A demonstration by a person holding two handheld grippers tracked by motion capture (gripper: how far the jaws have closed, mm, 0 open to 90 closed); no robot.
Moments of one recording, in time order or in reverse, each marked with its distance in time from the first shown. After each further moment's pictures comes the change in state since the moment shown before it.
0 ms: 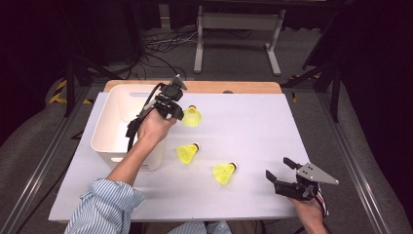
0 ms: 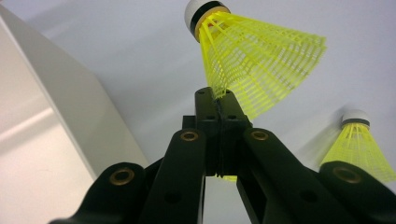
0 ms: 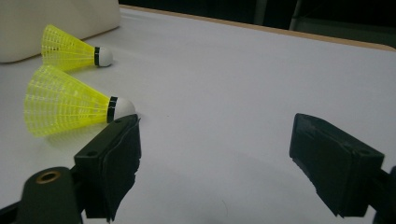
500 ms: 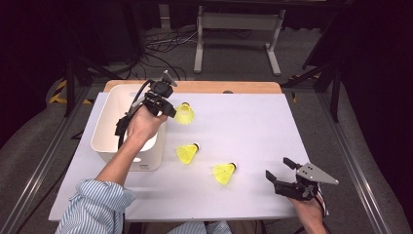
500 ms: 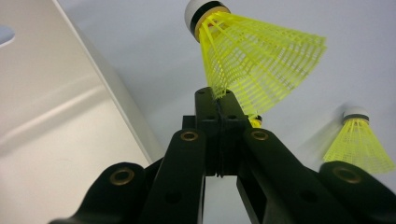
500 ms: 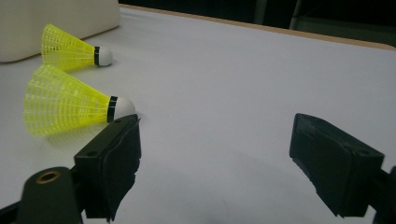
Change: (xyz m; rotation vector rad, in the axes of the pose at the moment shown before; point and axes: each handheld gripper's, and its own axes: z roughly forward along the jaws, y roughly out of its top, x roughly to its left) left arm 0.018 -0.007 -0.014 -0.021 -0.014 -0.014; right arm 0.000 0.000 0.000 0.004 -0.001 0.001
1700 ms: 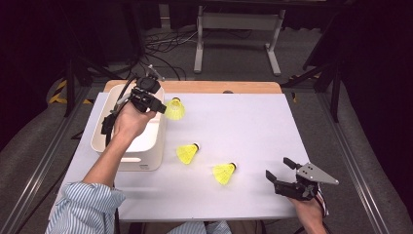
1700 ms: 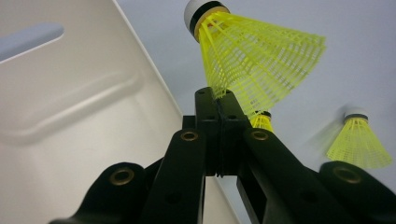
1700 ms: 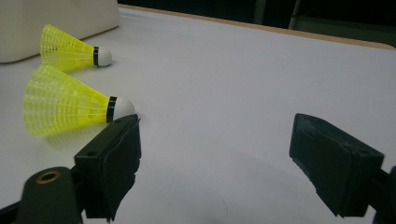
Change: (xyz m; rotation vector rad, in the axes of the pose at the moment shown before) left arm 0.021 -0.009 -0.025 -0.041 0.003 -0.019; right arm 0.000 0.000 0.000 0.000 -0.002 0.001
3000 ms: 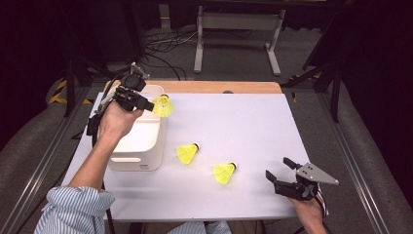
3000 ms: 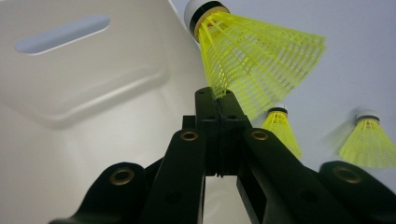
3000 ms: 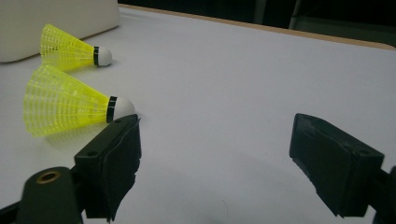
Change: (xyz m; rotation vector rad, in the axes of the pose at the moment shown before) left arm 0.022 -0.014 -0.020 -0.038 0.021 -0.053; right arm 0.000 0.000 0.000 0.001 -0.001 -0.001
